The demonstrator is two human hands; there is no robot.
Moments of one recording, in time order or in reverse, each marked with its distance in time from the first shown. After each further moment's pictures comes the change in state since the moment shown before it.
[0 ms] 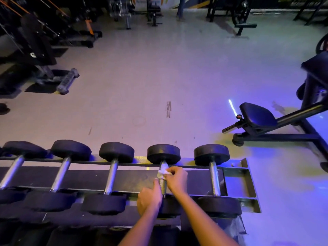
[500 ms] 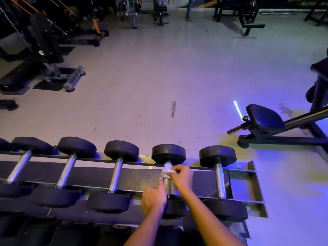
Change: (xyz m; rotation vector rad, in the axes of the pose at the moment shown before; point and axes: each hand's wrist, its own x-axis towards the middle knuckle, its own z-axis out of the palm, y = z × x) left_hand -0.001 -0.001 0.001 -0.022 0.009 0.001; right_hand 0.011 0.000 0.000 -0.032 -0.001 -0.013
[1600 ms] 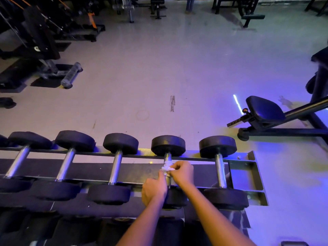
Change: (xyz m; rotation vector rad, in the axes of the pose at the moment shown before) left_hand 0.008 -0.005 0.007 -0.013 0.026 0.027; right_hand -0.010 0.010 -0.001 0.001 -0.050 0.050
